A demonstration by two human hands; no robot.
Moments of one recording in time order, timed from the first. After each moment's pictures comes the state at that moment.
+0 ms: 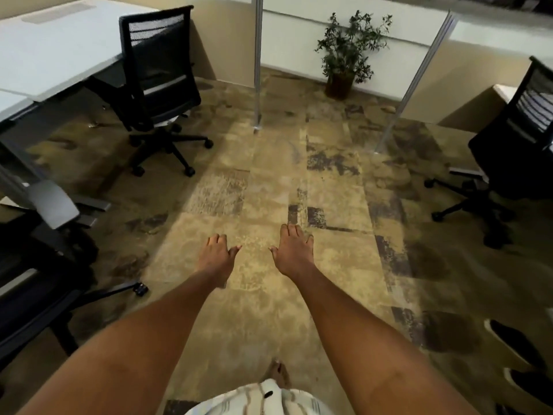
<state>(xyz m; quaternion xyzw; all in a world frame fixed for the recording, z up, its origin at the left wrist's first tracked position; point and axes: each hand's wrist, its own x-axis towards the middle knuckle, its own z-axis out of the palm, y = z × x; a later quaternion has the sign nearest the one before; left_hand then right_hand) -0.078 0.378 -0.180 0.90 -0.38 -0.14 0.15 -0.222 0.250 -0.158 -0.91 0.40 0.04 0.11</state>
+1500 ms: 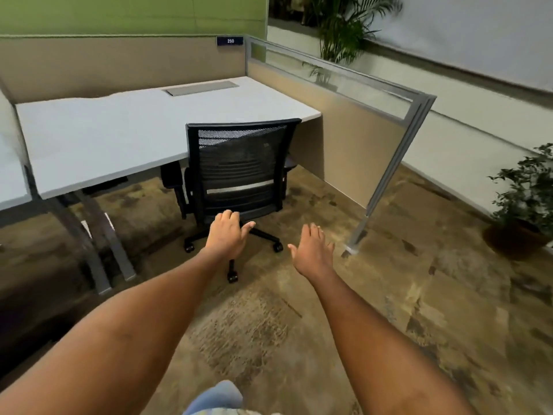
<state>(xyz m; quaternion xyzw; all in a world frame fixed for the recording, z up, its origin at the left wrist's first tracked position) 0.558 -0.218 -0.083 0.97 -0.14 0.03 0.20 0.480 -0.411 -0.094 -0.98 0.17 -0.02 0.12</state>
